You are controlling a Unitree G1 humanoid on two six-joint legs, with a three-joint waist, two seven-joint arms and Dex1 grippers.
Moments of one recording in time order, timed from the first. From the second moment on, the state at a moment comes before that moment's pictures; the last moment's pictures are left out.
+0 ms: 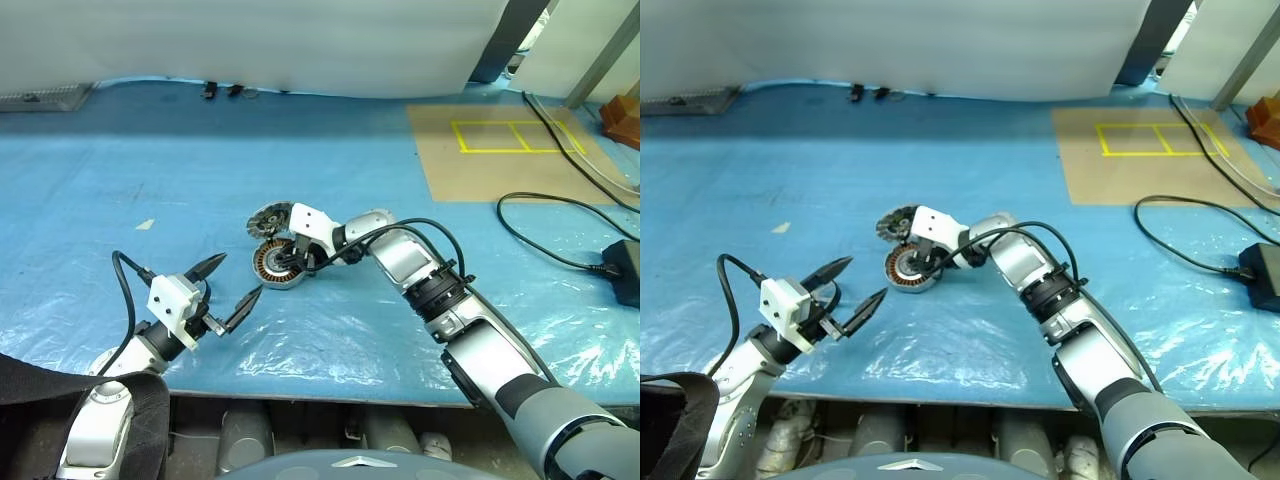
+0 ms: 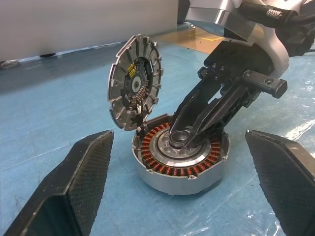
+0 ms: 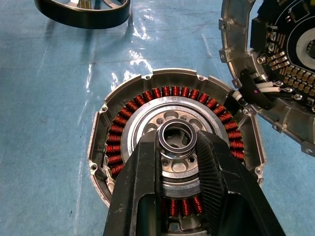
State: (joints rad) left arm 0.26 0.40 0.10 -0.36 -0.34 -0.04 -0.66; right arm -0.83 -0.20 0.49 0.38 -0.06 0.42 1.03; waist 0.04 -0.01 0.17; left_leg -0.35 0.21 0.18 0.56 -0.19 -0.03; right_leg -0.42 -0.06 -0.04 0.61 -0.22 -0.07
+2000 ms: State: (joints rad) left arm 0.20 0.41 0.09 -0.30 -0.33 -0.04 -0.69; right arm -0.79 -0.16 0.44 0.38 0.01 0.51 1.00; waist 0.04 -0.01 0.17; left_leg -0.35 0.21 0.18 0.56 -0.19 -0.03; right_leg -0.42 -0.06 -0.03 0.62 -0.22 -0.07
